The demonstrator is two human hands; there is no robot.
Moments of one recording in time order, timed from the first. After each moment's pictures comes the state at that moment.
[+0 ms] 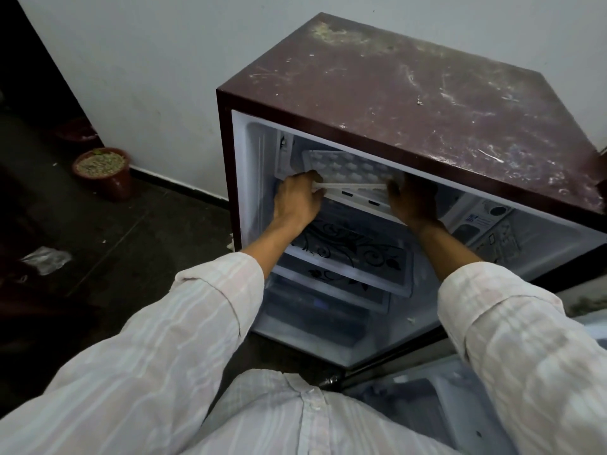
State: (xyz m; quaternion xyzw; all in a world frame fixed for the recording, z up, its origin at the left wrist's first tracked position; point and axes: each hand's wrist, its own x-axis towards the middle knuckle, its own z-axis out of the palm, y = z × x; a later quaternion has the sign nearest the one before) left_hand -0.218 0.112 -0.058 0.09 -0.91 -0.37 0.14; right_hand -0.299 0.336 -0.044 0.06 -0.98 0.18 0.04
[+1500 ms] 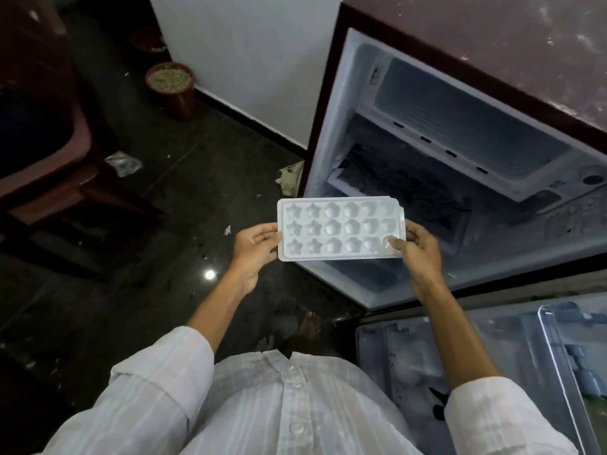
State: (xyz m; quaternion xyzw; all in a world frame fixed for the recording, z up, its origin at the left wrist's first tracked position) left_hand 0.065 0.043 -0.125 0.40 -0.54 -0.74 0.06; right_hand -0.075 0.296 -0.102 -0.07 -0.78 0.59 -0.16
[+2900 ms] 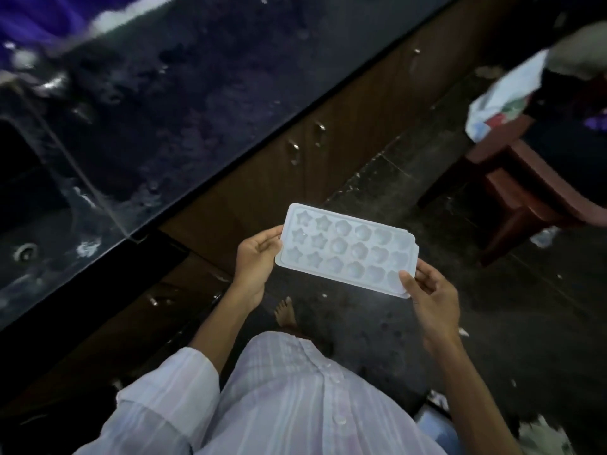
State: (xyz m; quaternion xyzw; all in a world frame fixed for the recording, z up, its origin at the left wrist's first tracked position) left_hand 0.436 0.167 -0.109 0.72 -0.02 -0.38 0.58; right_hand 0.194 0.017 -0.126 0.54 -0.55 0.25 -0.59
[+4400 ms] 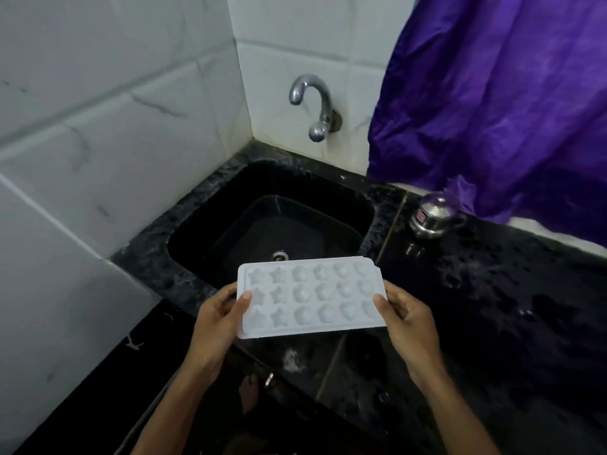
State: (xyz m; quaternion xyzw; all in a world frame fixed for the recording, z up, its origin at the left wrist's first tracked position) left_hand 0.658 0.416 -0.045 0.63 0.30 0.15 0.70; right_hand 0.792 0.160 -0.047 0.77 0.07 -0.17 -0.62
